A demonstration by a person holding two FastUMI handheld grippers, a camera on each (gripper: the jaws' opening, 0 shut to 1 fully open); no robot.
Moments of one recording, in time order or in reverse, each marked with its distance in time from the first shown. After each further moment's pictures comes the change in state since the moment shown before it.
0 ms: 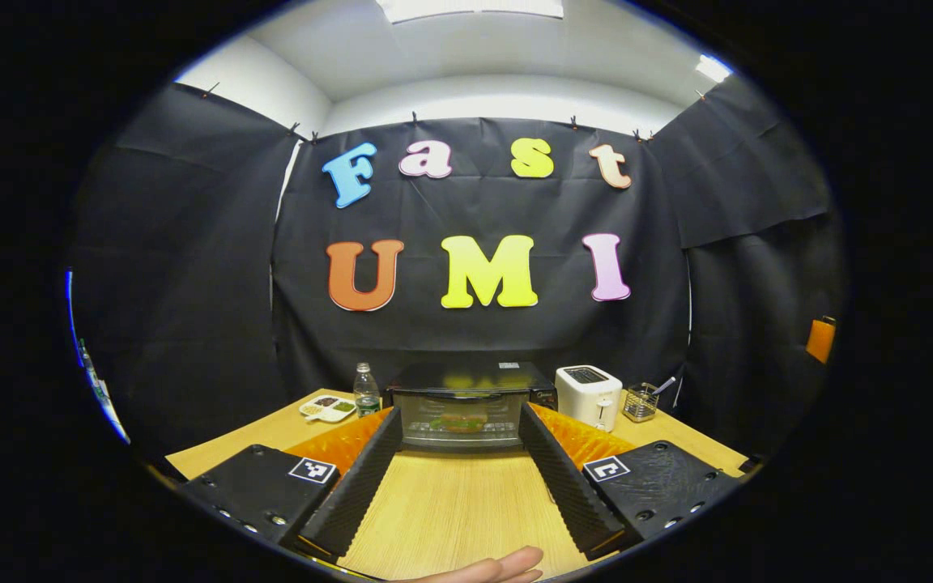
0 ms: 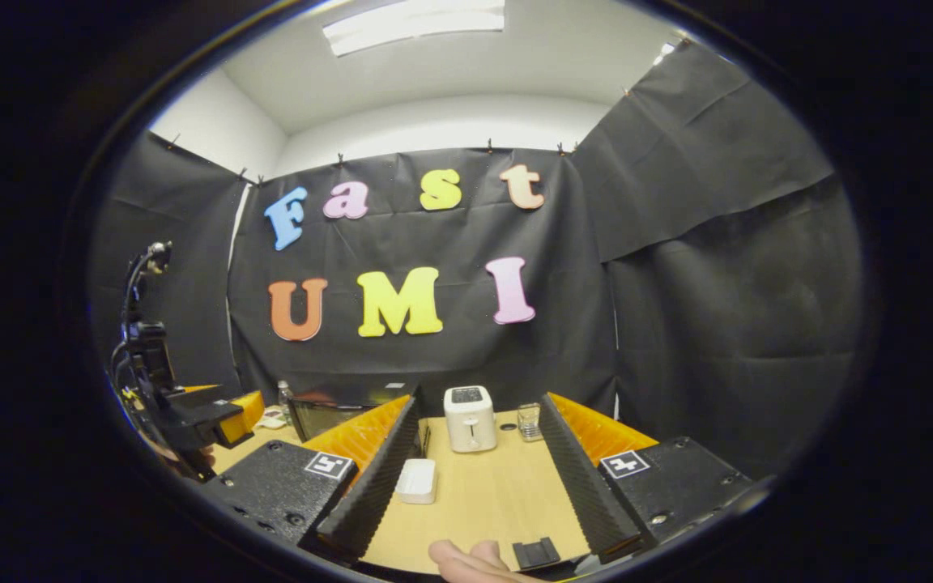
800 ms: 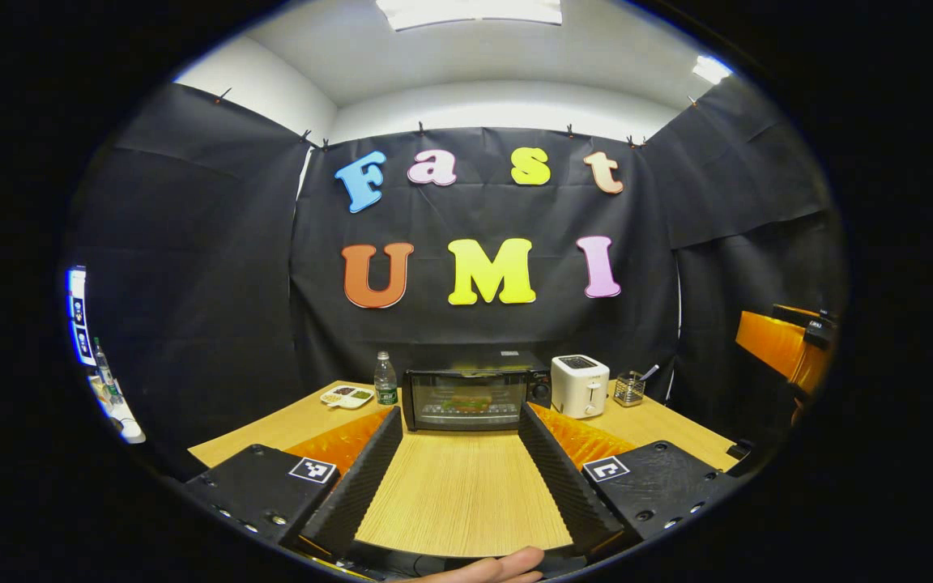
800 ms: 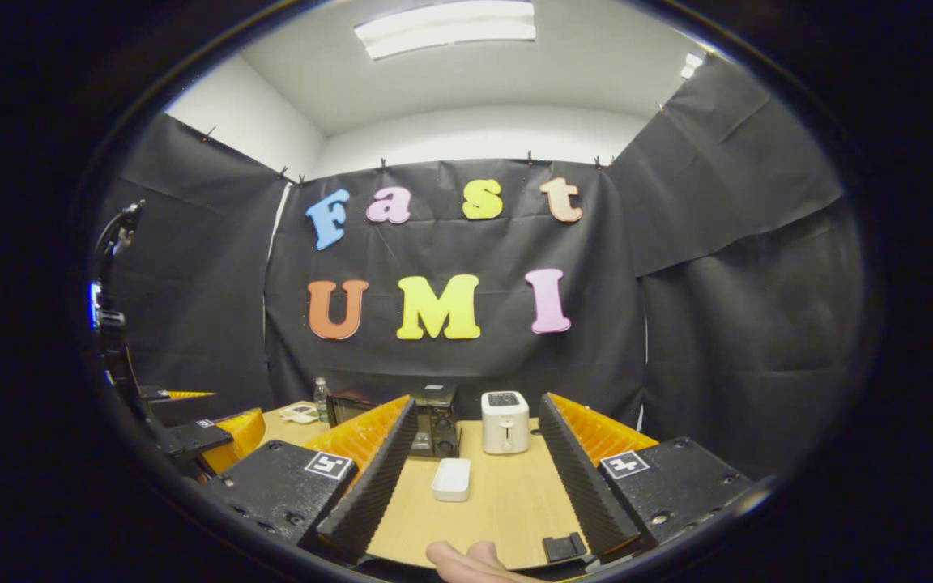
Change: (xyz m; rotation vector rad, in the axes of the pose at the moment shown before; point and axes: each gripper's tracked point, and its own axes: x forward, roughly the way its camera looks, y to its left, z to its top) left arm -0.085 0.006 -0.010 0.006 0.004 -0.016; right arm -0.021 0.049 -0.004 -0.041 -0.025 0.095
